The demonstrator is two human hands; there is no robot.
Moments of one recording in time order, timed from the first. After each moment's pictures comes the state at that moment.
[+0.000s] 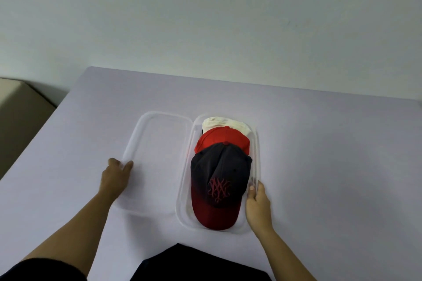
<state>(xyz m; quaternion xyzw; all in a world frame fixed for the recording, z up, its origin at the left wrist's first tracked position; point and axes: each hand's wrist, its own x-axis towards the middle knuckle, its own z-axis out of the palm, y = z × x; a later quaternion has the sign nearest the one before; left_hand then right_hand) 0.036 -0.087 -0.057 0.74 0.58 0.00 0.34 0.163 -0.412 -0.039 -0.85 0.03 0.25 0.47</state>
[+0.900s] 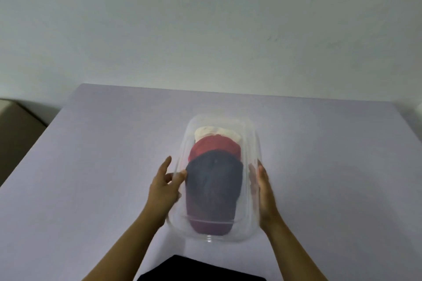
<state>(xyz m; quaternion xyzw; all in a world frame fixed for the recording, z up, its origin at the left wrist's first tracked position) 0.081 -0.226 0.027 0.66 0.41 0.06 0.62 0.187 -0.417 -0.005 -0.67 0.02 0.27 0.69</state>
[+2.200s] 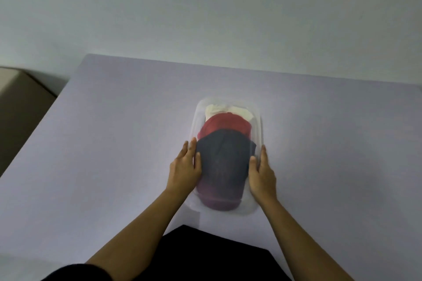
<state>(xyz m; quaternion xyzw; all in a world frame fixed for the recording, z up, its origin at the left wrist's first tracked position) 0.092 -0.235 -0.015 0.88 0.33 0.01 0.33 0.177 -0.396 -0.012 -0.88 0.00 0.23 0.41</state>
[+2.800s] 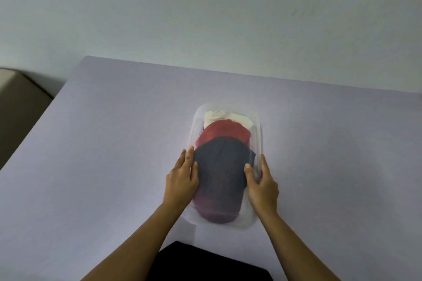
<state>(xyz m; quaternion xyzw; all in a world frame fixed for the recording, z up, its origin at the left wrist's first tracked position) 0.089 -0.237 -0.020 0.88 0.34 0.02 0.34 0.177 -0.397 -0.018 -0.89 -0.01 0.18 0.42</state>
